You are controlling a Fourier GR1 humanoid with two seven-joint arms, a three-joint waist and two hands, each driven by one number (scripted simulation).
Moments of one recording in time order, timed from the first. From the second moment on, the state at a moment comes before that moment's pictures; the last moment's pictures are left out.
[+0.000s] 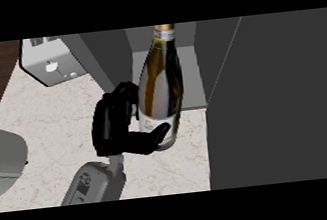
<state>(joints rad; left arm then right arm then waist) -0.28 0.00 -0.33 -1.49 0.30 0.39 -0.23 0.07 -0.06 -0.07 -2.28 -0.24 0.30 0.34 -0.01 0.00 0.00</state>
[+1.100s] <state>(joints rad) -0.48 0.00 -0.48 -1.03 0.54 0.55 -0.48 0.05 -0.07 -0.10 -2.28 -0.27 0.30 0.35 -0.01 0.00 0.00</state>
